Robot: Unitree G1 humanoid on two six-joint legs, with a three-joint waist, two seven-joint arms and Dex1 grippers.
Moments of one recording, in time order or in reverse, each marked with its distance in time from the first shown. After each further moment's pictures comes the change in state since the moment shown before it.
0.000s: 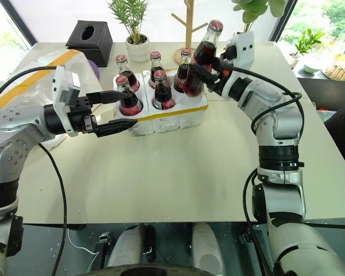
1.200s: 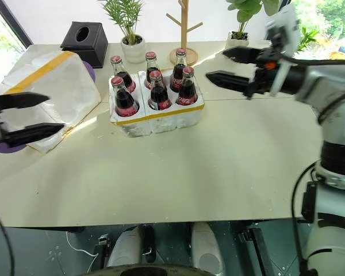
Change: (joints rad) left arm 0.499 0.427 0.694 -0.042 -0.048 0.204 -0.221; right arm -0.041 -0.456 -0.088 -0.159 0.212 0.235 0.473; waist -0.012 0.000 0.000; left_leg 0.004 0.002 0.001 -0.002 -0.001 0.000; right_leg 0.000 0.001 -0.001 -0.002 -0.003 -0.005
